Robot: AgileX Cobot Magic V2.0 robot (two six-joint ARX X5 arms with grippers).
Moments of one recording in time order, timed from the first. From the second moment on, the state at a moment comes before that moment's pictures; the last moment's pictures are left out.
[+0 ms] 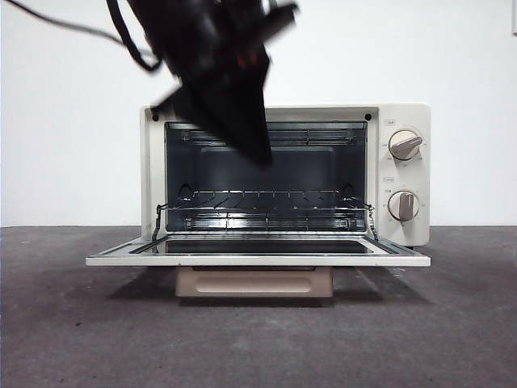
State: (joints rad) left arm -0.75 1.58 1.29 -0.65 0.21 -0.02; right arm 0.70 0.88 1.07 -0.77 0.18 0.22
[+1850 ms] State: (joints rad) left arm -0.39 0.56 1.00 -0.95 0.21 -0.04; right arm 0.53 1.74 1.07 0.07 -0.05 0.23
